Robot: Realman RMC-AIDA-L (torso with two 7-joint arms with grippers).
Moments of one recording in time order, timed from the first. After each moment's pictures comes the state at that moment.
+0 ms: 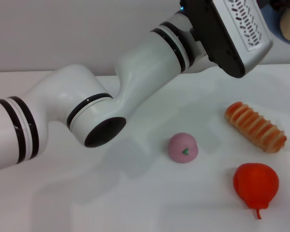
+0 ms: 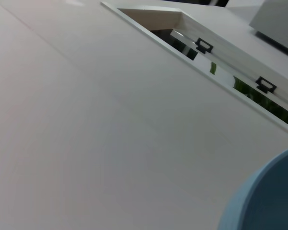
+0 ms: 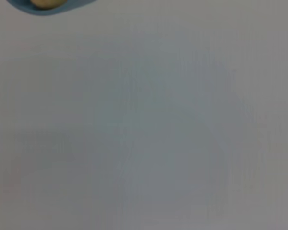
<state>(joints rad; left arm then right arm) -0.96 -2.08 -0.80 -0.80 2.47 0.69 0.74 0.36 2.08 -0.52 -0.03 -1.05 -1.21 0.34</state>
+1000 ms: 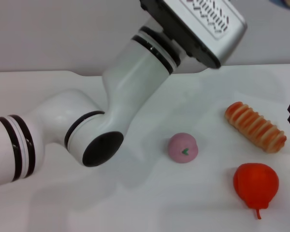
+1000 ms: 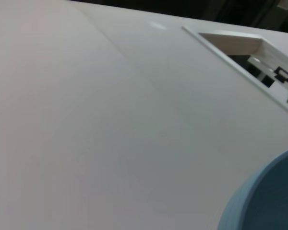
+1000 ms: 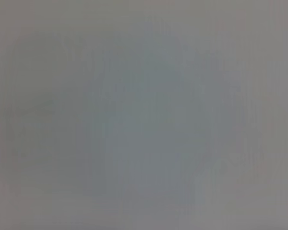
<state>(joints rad) -0.92 -2.08 -0.70 -0.80 2.22 0.96 0.77 0.36 2.08 -0.52 0.00 -1.05 -1.22 0.34</state>
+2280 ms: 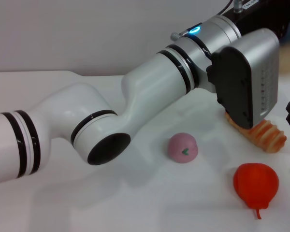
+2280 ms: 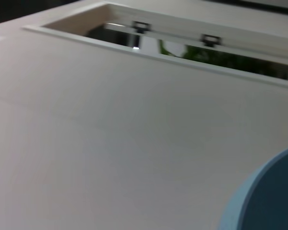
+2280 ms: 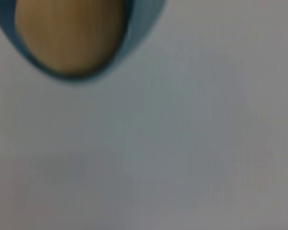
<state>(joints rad) -0.95 -2.08 -0.69 -0.83 2.31 0.66 1.28 0.37 2.08 -0.52 0.00 -1.06 -1.22 0.34</state>
